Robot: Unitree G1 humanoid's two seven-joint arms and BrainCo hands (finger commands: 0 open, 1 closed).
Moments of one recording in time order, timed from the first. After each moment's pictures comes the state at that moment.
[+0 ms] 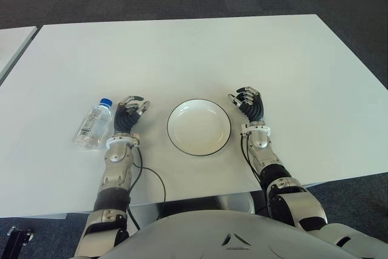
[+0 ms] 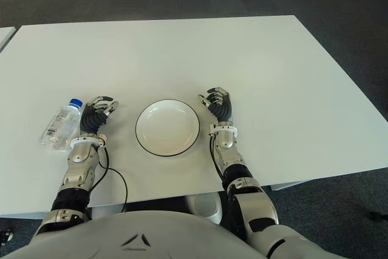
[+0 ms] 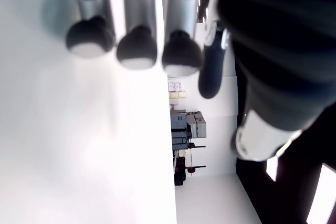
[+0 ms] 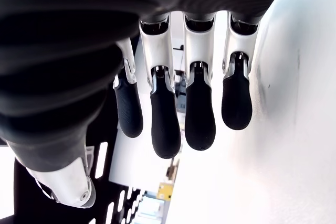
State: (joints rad) left arm 0.01 0.09 0.16 0.43 -0.02 -0.27 0.02; right arm -0.32 -0.07 0.02 0.91 -0.17 -0.59 -0.32
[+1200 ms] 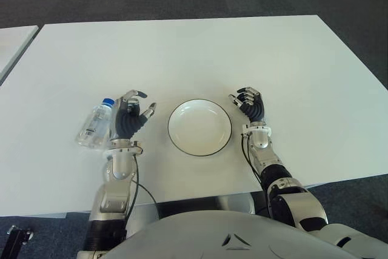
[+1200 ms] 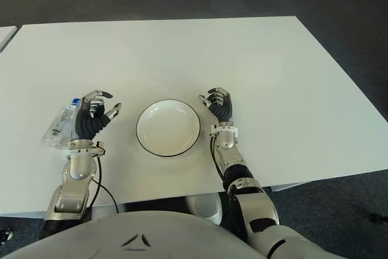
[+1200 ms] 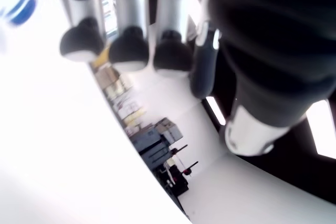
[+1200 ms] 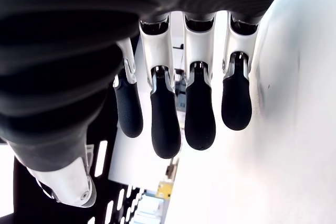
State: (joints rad) left arm 0.28 0.11 0.00 -0.18 0.60 -0.17 0.32; right arm -0.32 -0.08 0.02 0.91 -0.17 -0.59 -0.31
